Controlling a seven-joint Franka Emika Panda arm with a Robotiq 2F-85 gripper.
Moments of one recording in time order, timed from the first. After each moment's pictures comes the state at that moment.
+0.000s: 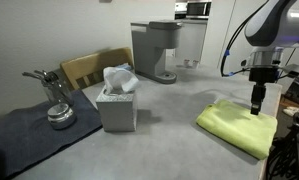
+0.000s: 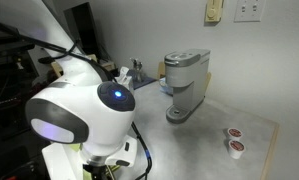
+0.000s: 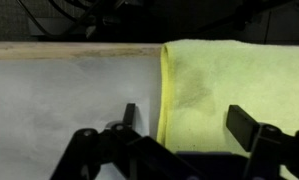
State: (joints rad) arm -0.31 0.29 -0.14 -2.57 0.48 2.43 -0.86
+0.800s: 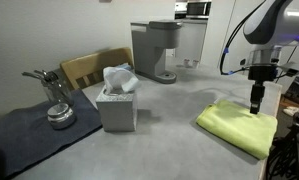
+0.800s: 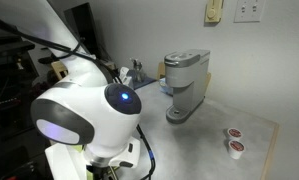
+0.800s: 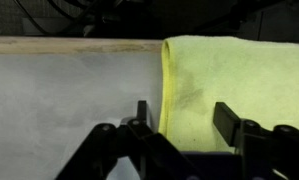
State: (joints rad) arm -0.33 0.30 -0.14 -2.54 0.48 2.39 -0.87
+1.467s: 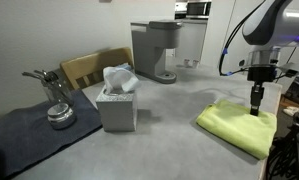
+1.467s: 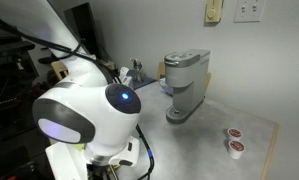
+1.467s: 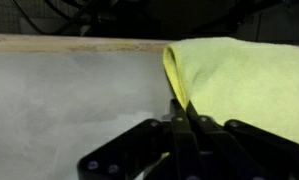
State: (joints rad) arm -0.33 0.31 -0.13 -2.54 0.48 2.38 -0.87
